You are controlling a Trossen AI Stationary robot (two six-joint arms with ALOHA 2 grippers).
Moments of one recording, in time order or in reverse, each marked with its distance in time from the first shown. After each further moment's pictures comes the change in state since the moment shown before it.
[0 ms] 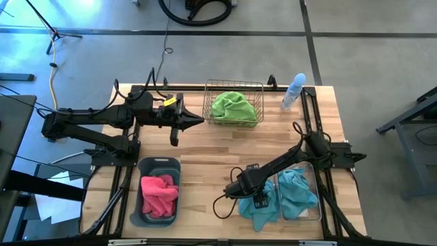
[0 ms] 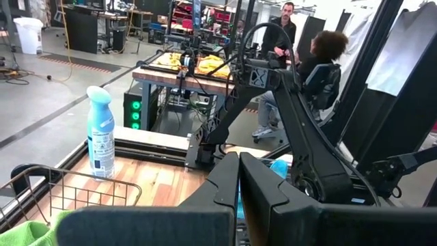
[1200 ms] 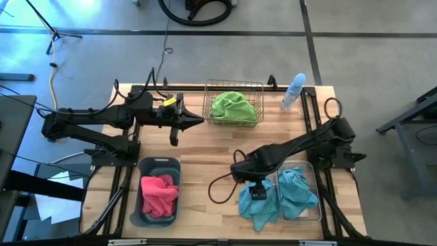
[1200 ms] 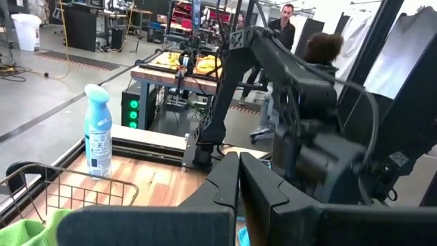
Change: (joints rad) left arm 0.000 0.000 0.000 0.002 0.003 -0.018; right arm -0.085 -0.337 -0.001 0.081 -0.038 0.080
